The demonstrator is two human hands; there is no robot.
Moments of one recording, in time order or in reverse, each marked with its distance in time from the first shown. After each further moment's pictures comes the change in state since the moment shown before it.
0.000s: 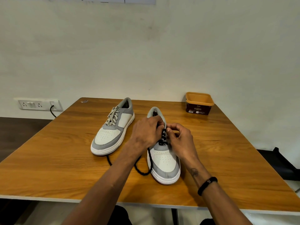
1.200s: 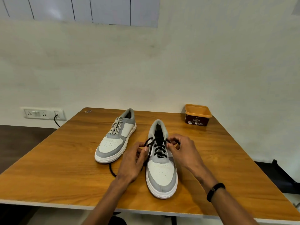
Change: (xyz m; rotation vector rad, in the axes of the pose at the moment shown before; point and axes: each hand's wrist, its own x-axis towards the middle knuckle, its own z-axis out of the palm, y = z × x) left_hand -0.090 -0.030 0.006 -0.629 0.104 -0.250; right_hand -0.010 -0.028 -0.019 -0.350 -0.145 -0.079
